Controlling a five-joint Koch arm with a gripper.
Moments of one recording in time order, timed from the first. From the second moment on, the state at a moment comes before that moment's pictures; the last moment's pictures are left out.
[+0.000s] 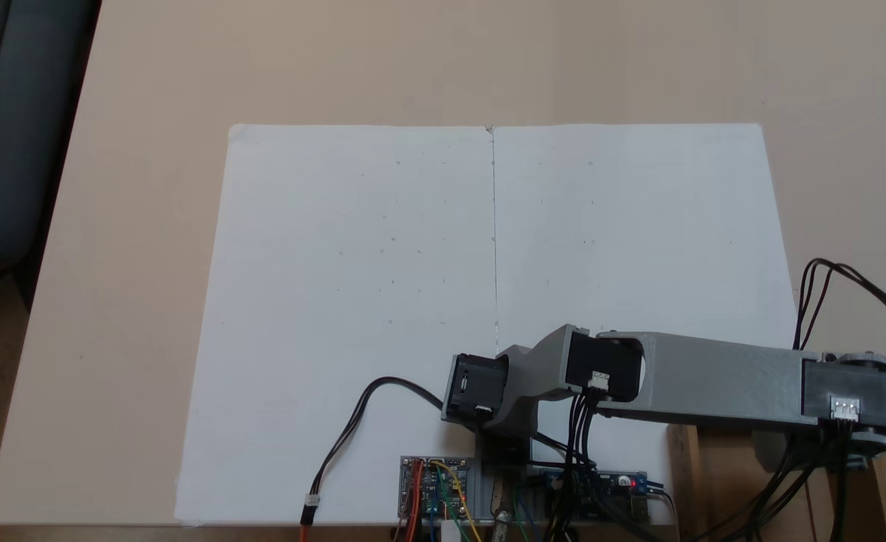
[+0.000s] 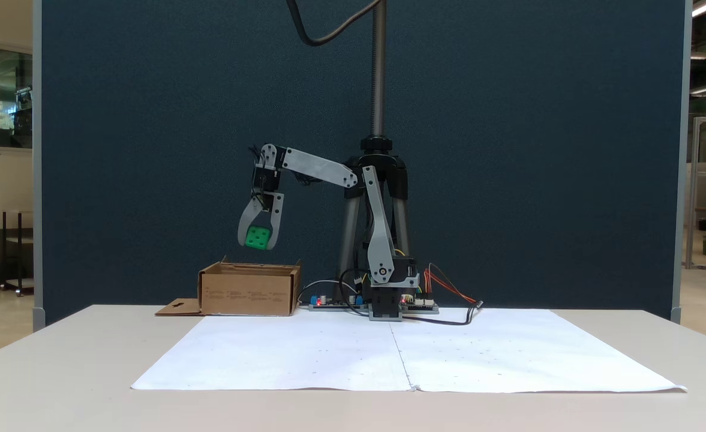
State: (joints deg) arm 100.5 77.0 58.6 69.2 -18.3
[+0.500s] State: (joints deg) arm 99.9 73.2 58.9 69.4 -5.5
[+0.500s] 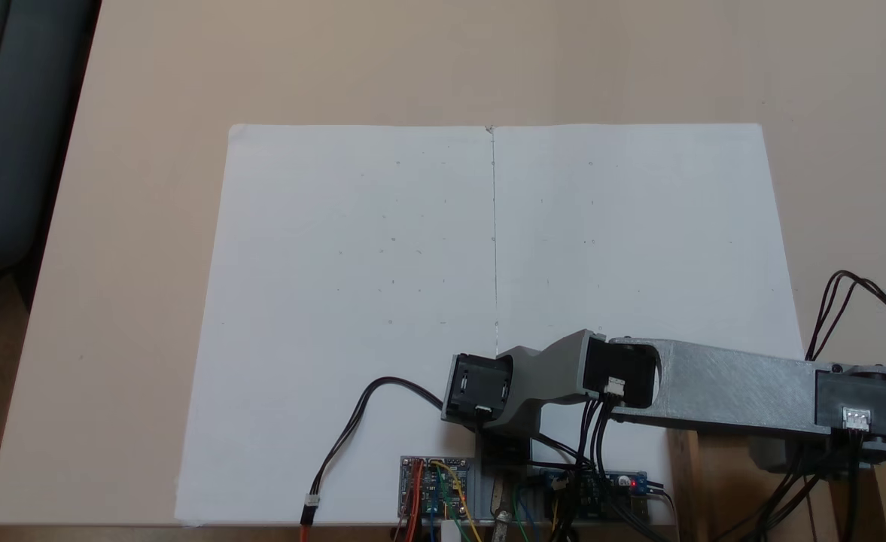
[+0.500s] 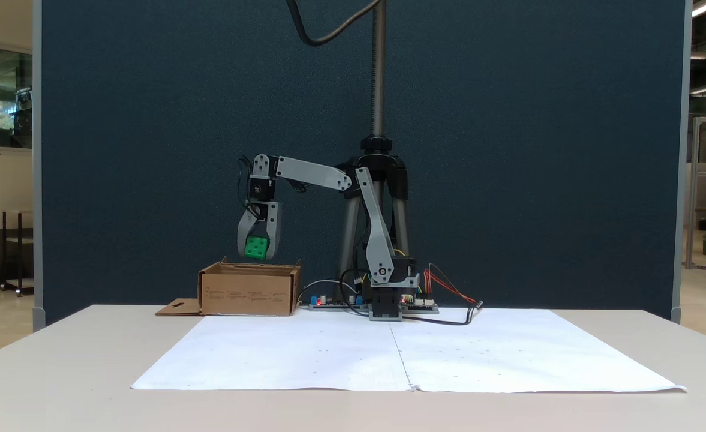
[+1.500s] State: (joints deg) arm 89.4 71.2 52.4 61.8 4.7
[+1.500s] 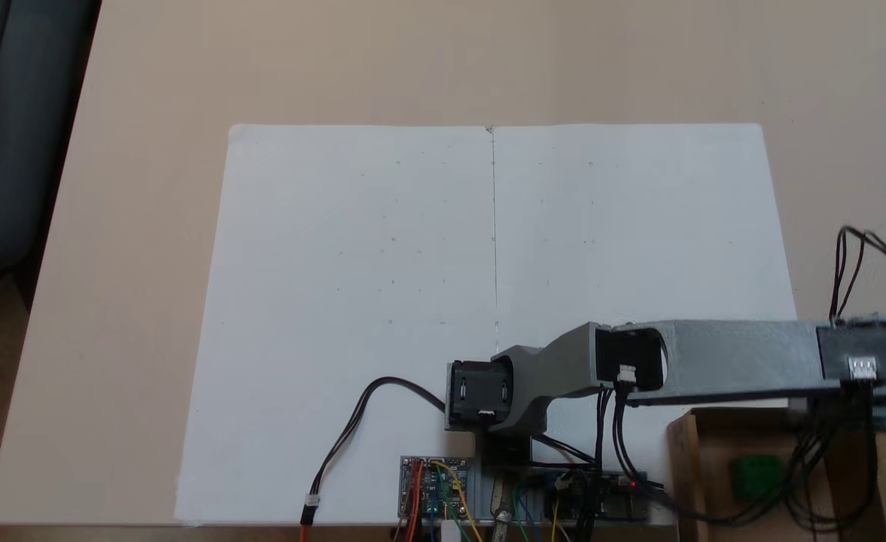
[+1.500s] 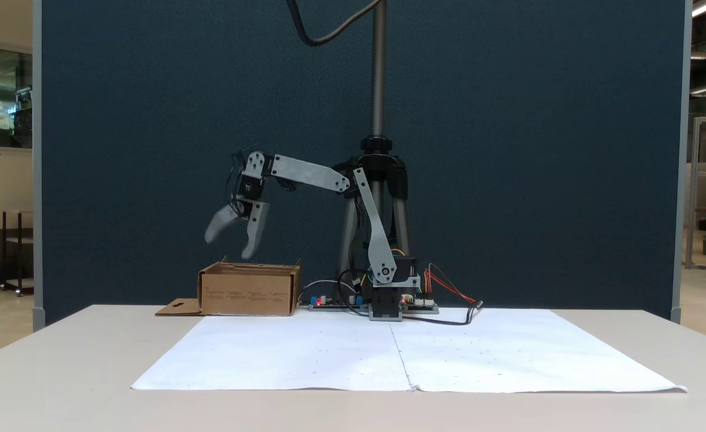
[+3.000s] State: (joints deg) arm 0.0 112.2 84.7 27.7 8.3
